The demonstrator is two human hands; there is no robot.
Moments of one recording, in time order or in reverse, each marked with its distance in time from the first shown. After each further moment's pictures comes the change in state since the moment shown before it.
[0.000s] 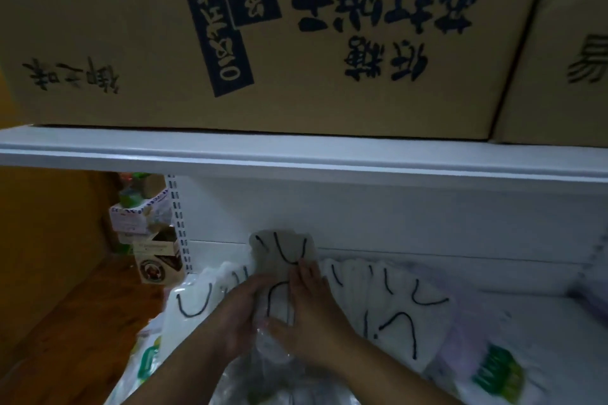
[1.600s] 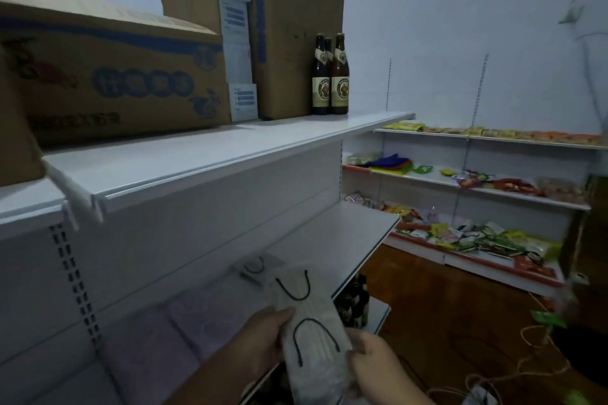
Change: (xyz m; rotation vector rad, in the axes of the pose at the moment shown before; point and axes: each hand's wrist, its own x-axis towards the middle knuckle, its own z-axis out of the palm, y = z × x) left_hand -0.031 -0.354 0.747 0.368 -0.811 -0.398; right_hand -0.539 0.502 -0.297 0.877 0.761 1.113
